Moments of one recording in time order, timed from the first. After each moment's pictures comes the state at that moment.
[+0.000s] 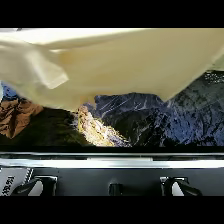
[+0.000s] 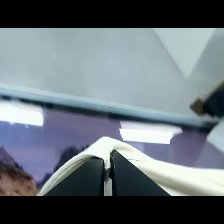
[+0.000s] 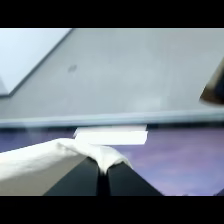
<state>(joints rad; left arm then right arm) 0.31 -0.78 1.70 1.00 -1.11 -1.53 -0.36 -0.84 1.81 2.25 -1.10 -1.74</state>
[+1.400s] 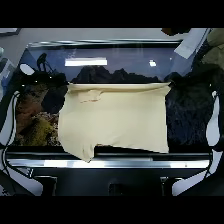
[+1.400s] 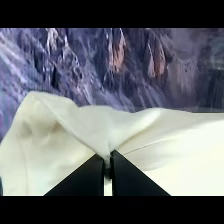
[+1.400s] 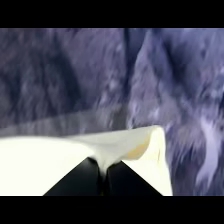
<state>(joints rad) 0.06 -1.89 1.79 1.02 -1.03 -1.44 -0.25 -1.85 1.78 2.05 -1.10 -1.55</state>
